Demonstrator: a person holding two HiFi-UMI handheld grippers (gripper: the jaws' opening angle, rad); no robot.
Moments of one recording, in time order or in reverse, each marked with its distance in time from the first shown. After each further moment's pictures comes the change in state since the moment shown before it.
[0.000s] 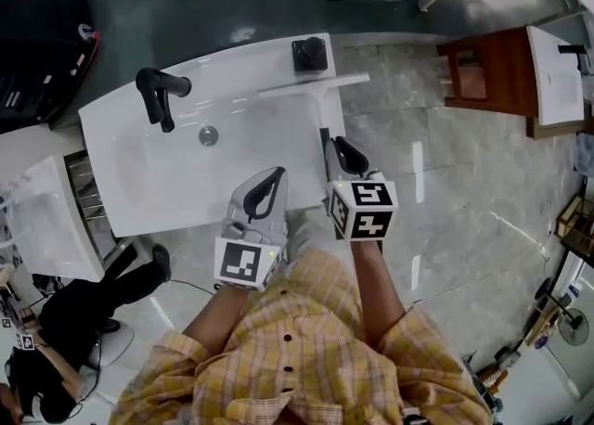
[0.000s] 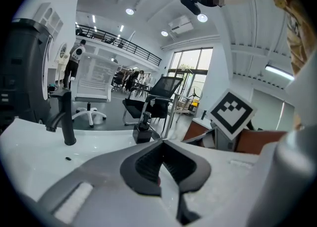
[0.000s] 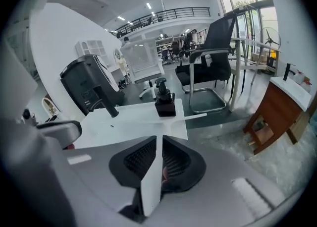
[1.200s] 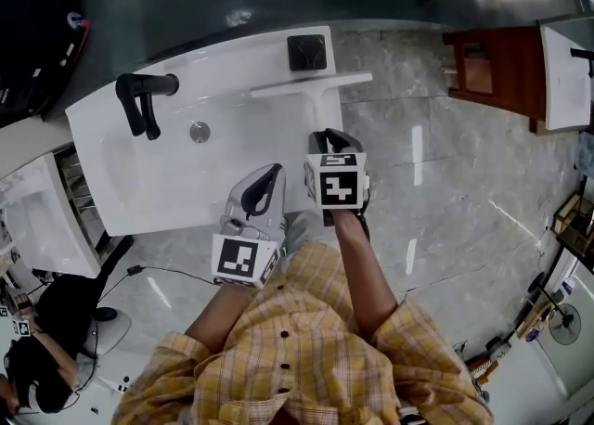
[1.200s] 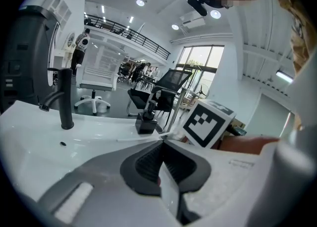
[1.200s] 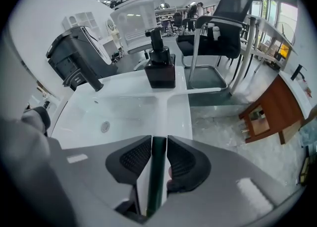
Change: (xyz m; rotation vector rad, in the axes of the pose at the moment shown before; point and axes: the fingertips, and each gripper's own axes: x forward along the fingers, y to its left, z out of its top) left arm 0.031 0.010 -0.026 -0.080 0.062 0.027; right arm 0.071 -0.017 -0.051 -0.029 0.330 -0.057
